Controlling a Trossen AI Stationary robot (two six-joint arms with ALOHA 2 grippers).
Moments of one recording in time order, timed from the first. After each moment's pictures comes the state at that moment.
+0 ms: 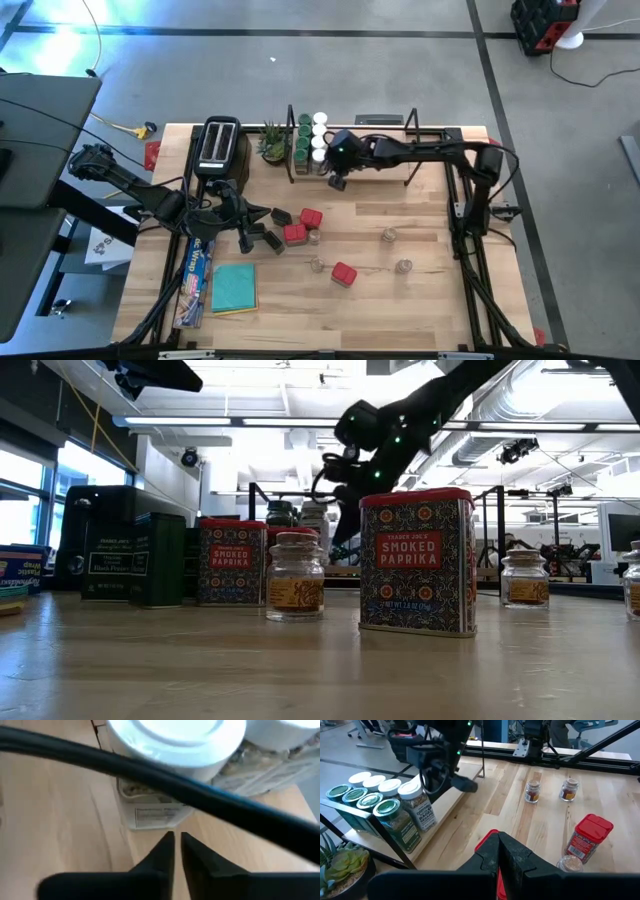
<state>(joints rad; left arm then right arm) -0.49 0.95 0.75 -0.35 -0.80 -0.36 -0.36 1.88 1.28 -0.29 0.09 -0.13</state>
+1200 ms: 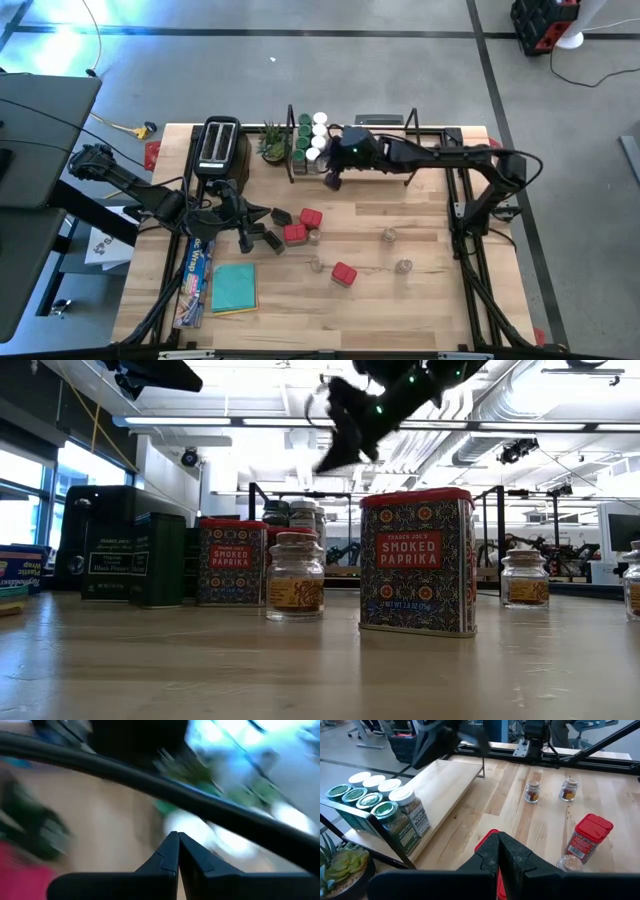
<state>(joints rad) -0.49 0.95 0.75 -0.35 -0.80 -0.36 -0.26 1.69 1.28 -0.15 0.12 -0.09</state>
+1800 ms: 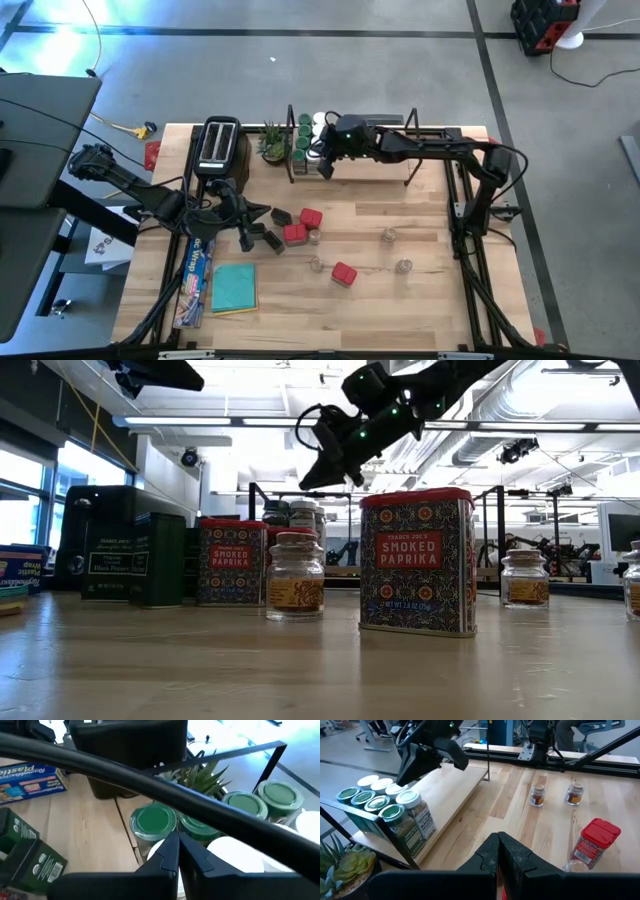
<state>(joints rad) -0.49 0.95 0.75 -0.34 -0.82 -0.36 -0.36 1.82 1.32 -0.01 -0.05 -0.02</state>
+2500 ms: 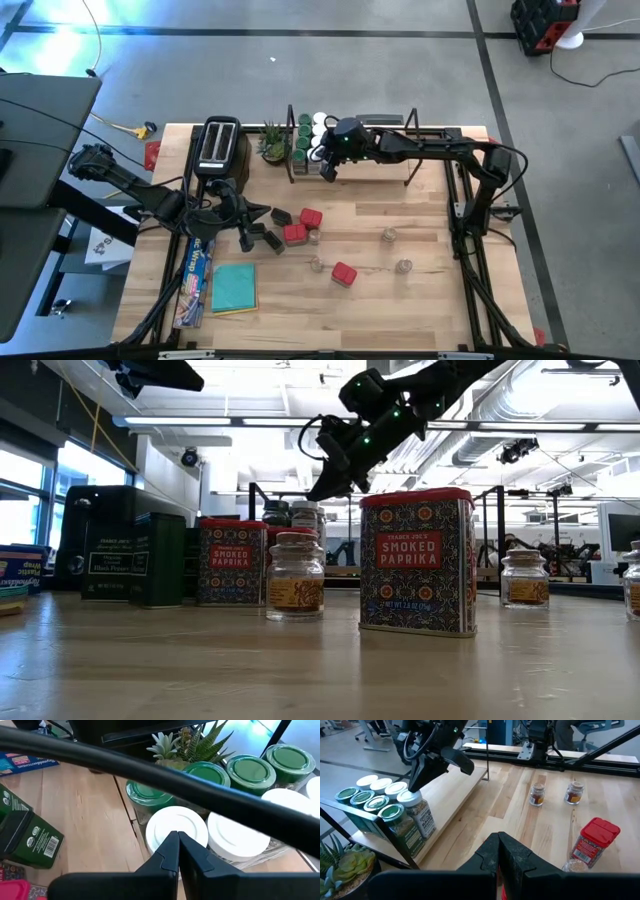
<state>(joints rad) -0.49 0.95 0.75 -0.34 -0.82 -0.35 -0.37 1.82 1.32 -0.14 -0.03 -0.02</state>
